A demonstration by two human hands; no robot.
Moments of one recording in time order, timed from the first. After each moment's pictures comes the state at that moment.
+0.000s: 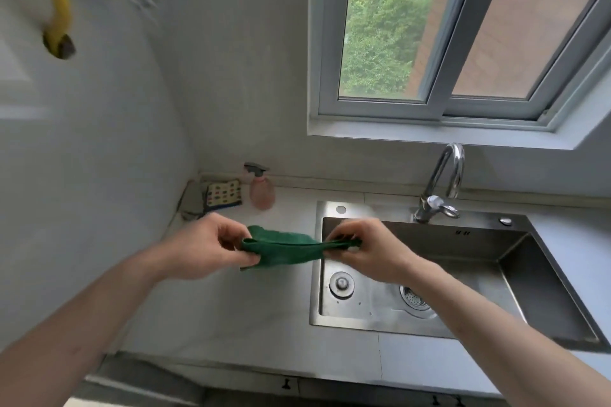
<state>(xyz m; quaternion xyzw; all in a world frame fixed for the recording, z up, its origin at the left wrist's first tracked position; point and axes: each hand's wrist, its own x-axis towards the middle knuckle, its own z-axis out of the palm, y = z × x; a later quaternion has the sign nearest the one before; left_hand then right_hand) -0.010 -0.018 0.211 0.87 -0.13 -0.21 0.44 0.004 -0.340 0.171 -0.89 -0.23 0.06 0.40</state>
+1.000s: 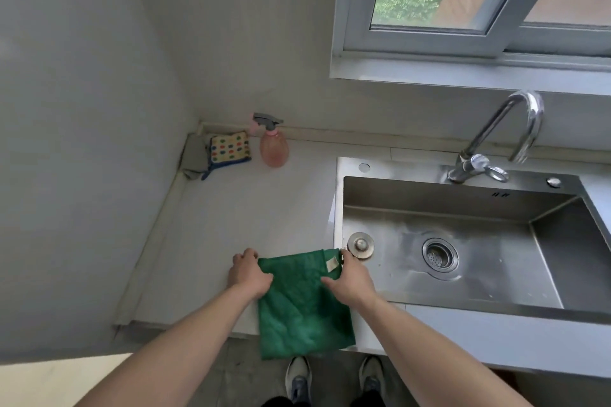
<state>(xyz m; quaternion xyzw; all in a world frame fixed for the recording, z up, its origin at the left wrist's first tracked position) 0.013 -0.025 -0.061 0.91 0.24 -0.25 0.24 0.004 -0.257 -0.059 -0.90 0.12 0.25 0.32</state>
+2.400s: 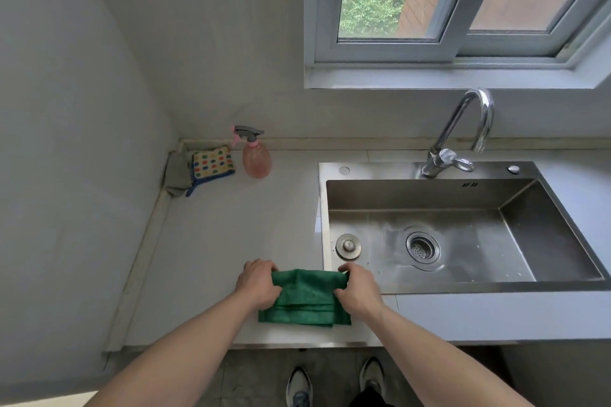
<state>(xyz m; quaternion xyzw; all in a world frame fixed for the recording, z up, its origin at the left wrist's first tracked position) 0.012 -0.037 -0.059 0.94 0.01 -0.29 0.17 -0.029 -0.275 -0.067 -0.91 0.17 0.22 0.31</state>
